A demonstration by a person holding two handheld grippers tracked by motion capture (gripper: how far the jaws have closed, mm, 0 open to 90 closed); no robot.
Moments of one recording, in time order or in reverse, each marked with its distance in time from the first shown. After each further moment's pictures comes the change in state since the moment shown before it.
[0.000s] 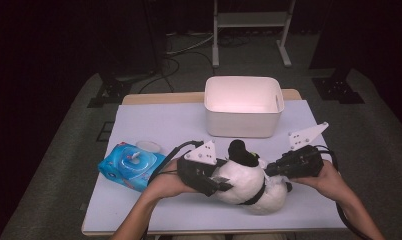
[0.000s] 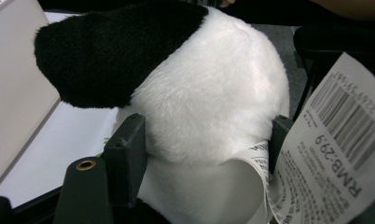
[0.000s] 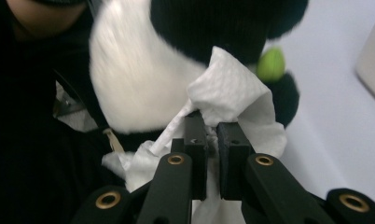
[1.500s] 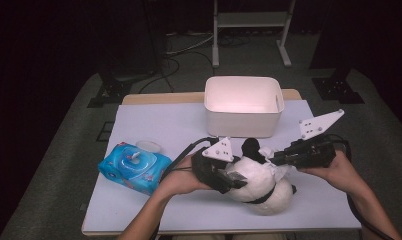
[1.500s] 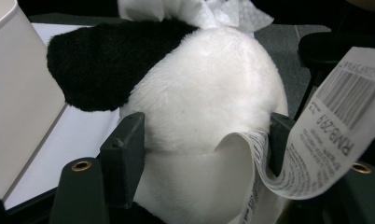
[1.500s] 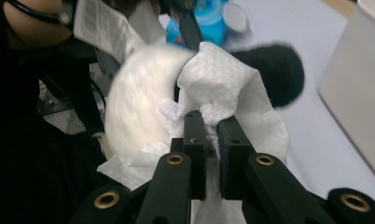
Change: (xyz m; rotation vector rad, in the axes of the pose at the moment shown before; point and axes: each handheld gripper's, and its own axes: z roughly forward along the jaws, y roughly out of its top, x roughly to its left) left arm 0.000 0.026 0.020 0.012 0.007 0.014; right arm 0.007 0.024 -0.031 -0.002 -0.064 -0.042
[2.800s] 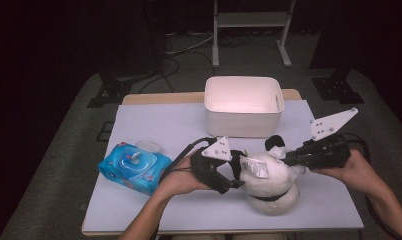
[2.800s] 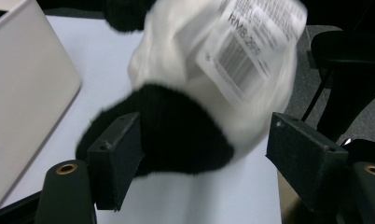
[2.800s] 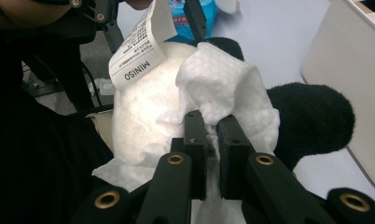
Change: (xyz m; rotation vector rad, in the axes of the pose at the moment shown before) left arm 0.002 -0.008 0.003 0.007 0.031 -0.029; right arm 0.009 0.002 -0.026 0.074 -0.056 -0.020
